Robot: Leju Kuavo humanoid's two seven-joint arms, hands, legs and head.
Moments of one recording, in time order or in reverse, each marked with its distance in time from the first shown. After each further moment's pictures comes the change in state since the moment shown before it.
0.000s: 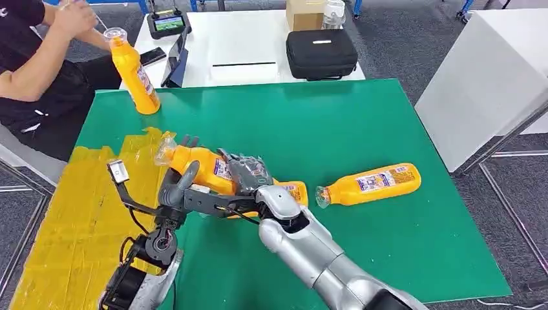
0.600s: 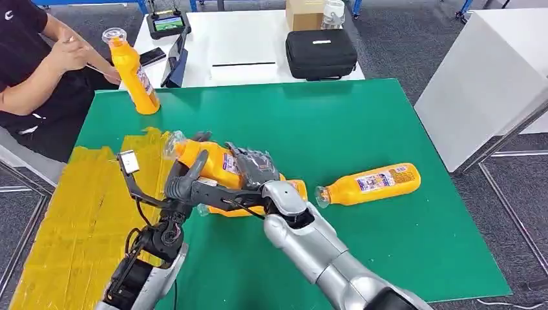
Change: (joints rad) left arm -0.049 0.000 -0.046 0.025 -0.072 0.038 -0.005; right arm -0.006 -0.005 -0.043 0.003 0.041 -0.010 -0.002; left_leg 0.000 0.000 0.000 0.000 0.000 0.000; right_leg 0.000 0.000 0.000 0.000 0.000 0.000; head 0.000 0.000
